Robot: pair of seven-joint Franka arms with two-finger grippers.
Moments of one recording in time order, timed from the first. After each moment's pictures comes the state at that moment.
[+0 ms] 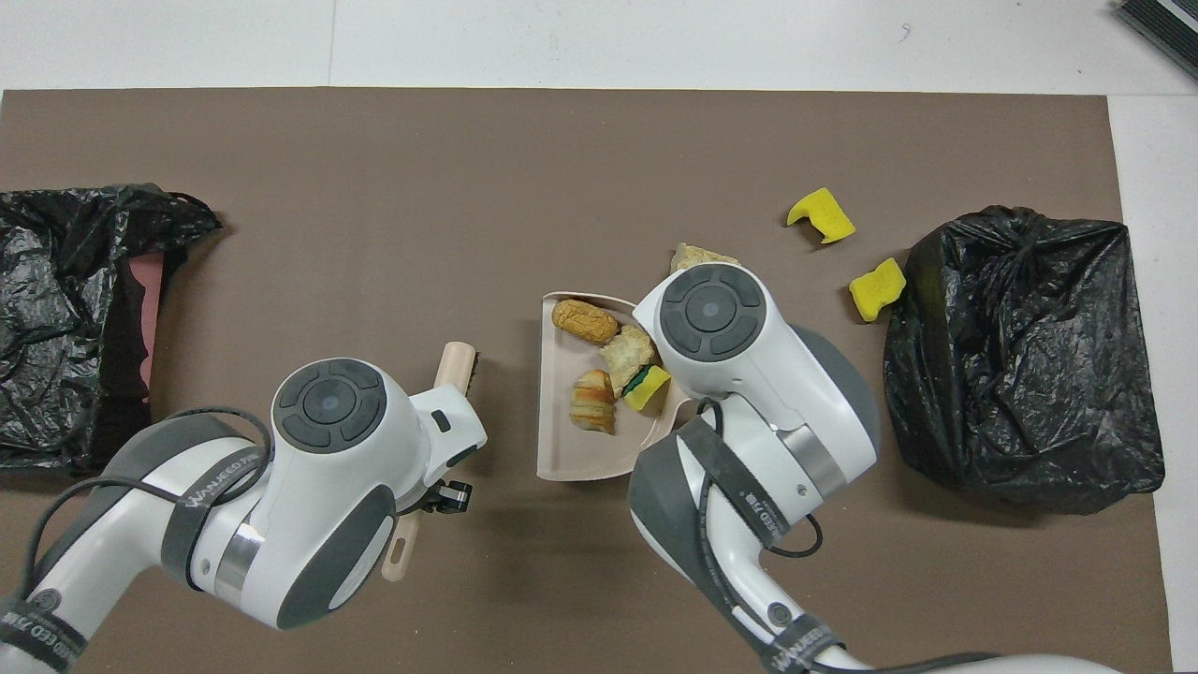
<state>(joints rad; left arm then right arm) -0.77 -0.14 0.20 -2.32 -0.05 1.95 -0.37 0.26 0.15 0.12 -1.80 -0.20 1.80 -1.11</state>
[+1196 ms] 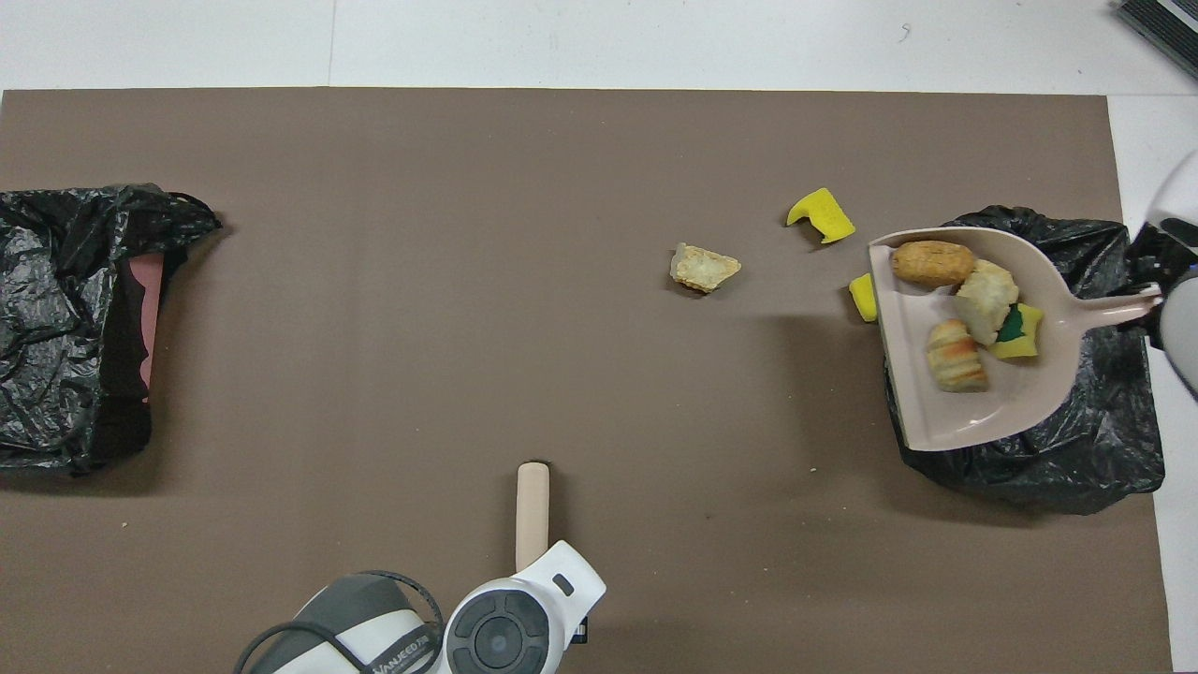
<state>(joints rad) -1.12 -0.19 0.18 -2.51 -0.16 2.17 -0.77 -0.39 0.12 0.10 -1.69 -0.32 1.83 -1.81</state>
